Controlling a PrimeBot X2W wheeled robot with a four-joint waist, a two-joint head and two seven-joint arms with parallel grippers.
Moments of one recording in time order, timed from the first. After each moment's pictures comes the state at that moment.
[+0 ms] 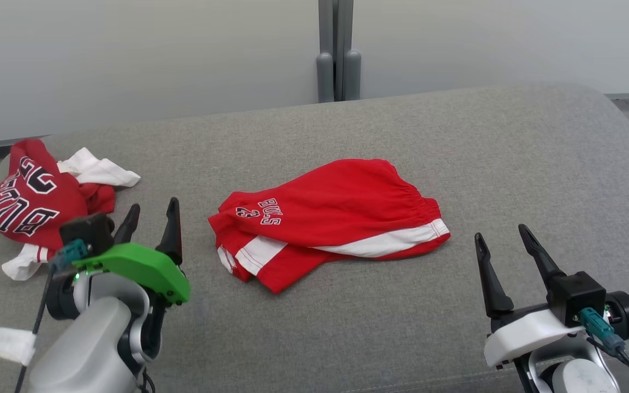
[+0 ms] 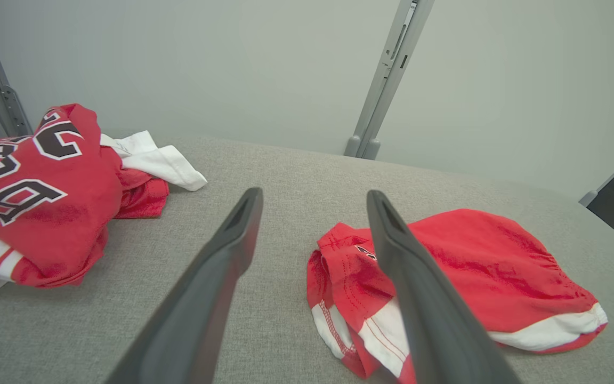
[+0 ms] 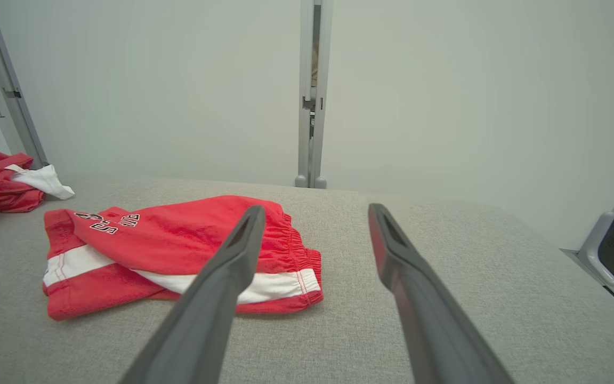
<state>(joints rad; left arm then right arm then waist) -0.55 0.39 -0.74 0.58 -1.05 0.16 -0.24 -0.01 -0.05 0.04 0.04 0.01 0.13 -0.16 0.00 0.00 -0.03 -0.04</state>
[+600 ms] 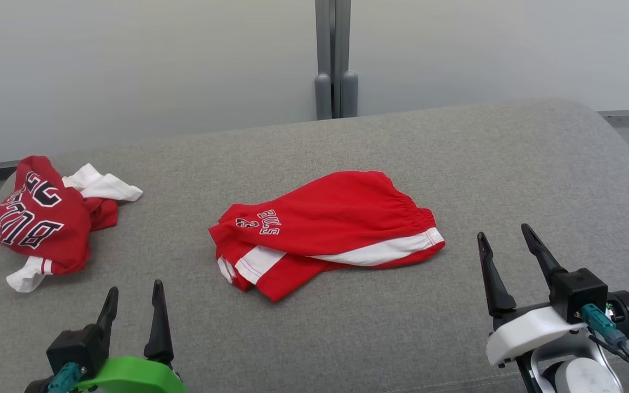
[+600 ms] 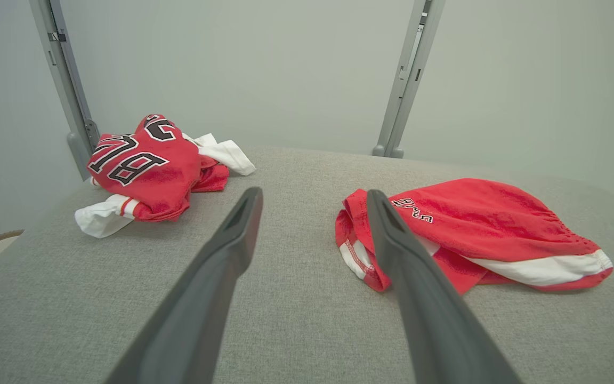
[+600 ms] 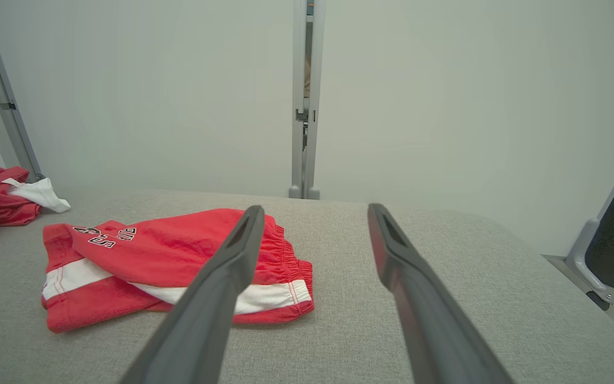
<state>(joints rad) -0.05 0.47 -0.55 0.04 -0.77 0.41 -0.26 -0.01 -0.05 0.03 0.02 0.01 0.13 -0.13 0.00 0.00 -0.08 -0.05</state>
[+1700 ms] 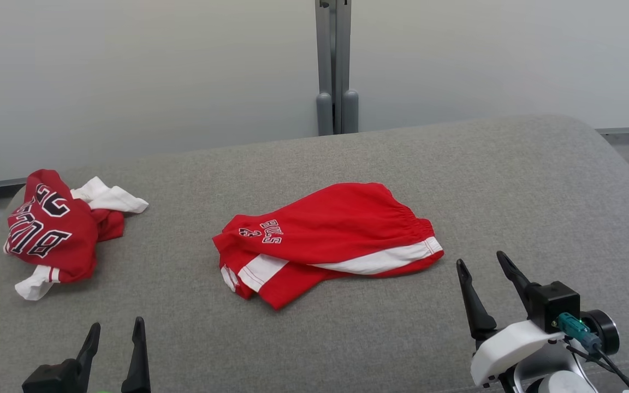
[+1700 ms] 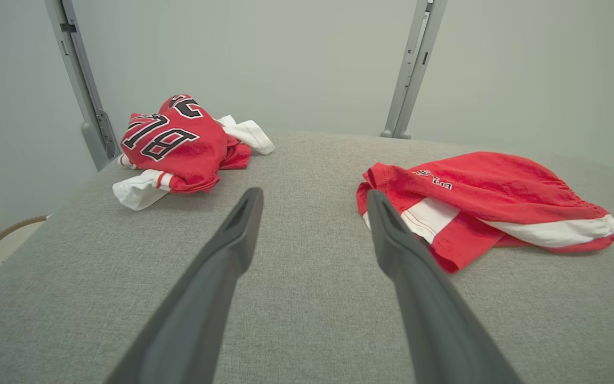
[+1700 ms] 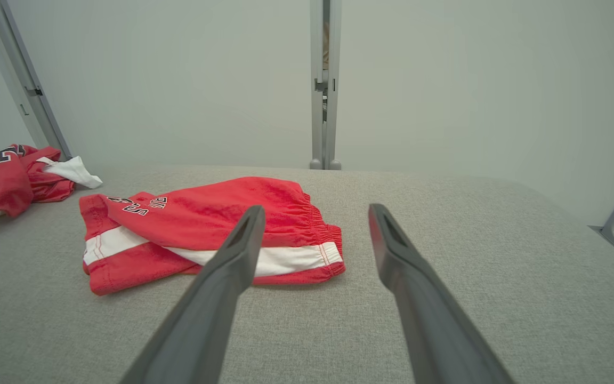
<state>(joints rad) 0.10 0.49 -0.43 0.06 -0.73 0.29 -0.26 0.00 -0.05 0.08 0.11 0.06 0.13 -0.10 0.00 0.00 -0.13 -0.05</state>
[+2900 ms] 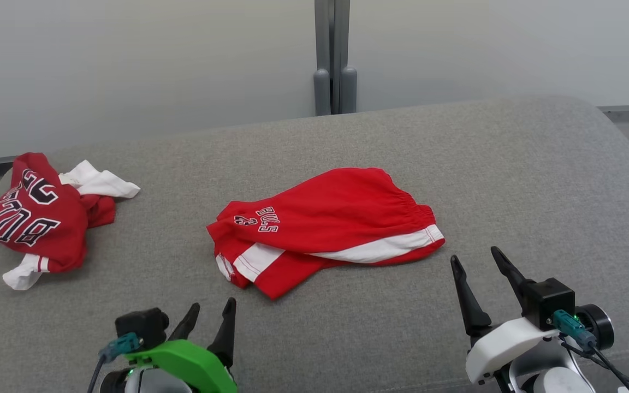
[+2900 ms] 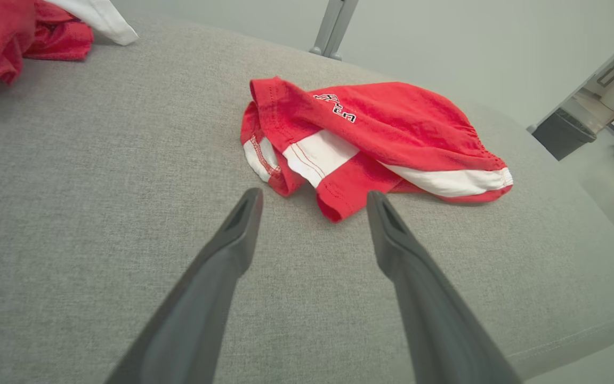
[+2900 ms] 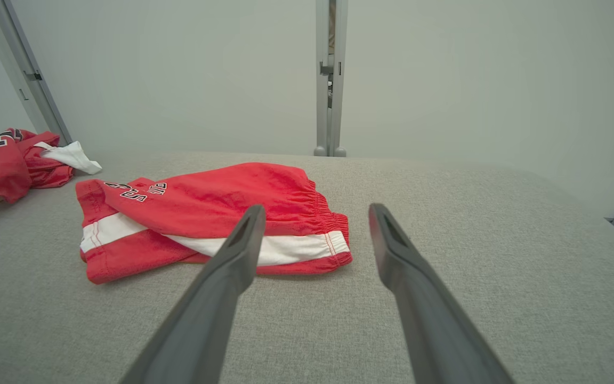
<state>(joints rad) -0.07 0.32 -0.56 0.18 -0.83 0.19 -0.06 0.00 -0.05 0.10 0.11 0.06 0.13 -0.10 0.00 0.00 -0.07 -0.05</state>
